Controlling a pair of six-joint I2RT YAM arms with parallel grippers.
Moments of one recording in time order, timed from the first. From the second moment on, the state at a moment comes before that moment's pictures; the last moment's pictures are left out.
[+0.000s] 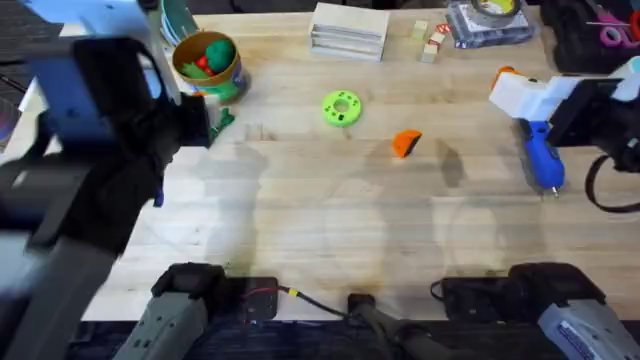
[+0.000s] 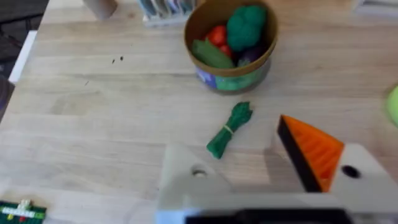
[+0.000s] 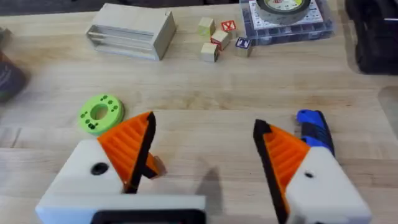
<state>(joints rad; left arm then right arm) -0.03 0.79 0.67 -0.49 -0.23 0.05 0.00 0.61 0.72 -0.57 -0.08 0.08</state>
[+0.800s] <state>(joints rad) -0.09 0.51 0.67 -0.42 -0.09 -0.21 0.00 0.61 0.72 -0.57 -0.08 0.08</state>
